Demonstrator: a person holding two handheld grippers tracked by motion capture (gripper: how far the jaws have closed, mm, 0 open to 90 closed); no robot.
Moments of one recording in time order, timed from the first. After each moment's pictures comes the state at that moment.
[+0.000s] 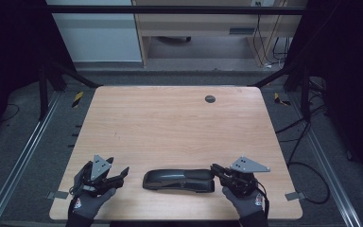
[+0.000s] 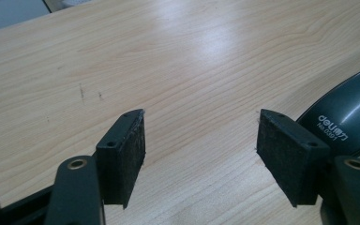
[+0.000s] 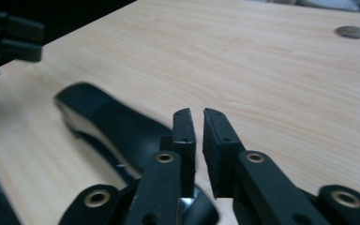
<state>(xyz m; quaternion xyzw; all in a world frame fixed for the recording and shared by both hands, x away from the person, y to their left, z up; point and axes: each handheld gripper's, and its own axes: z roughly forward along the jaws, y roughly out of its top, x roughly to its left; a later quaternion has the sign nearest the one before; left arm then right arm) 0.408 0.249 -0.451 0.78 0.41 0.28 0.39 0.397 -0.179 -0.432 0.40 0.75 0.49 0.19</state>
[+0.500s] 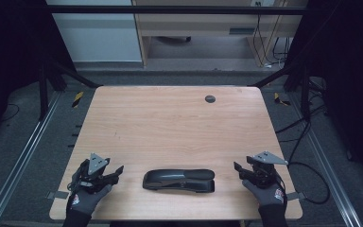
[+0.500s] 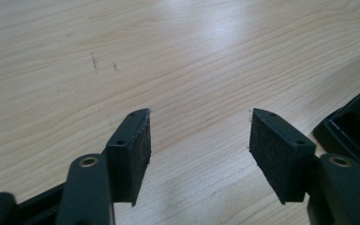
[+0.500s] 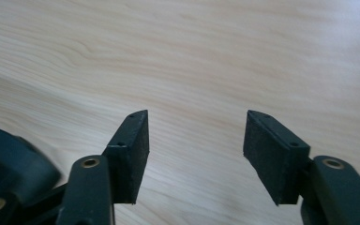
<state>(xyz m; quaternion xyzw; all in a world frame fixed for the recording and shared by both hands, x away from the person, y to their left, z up) 0.424 0.268 -0.467 0.77 0.45 0.27 0.36 0.432 -0.252 -0.473 0.50 0.73 0.40 0.23</state>
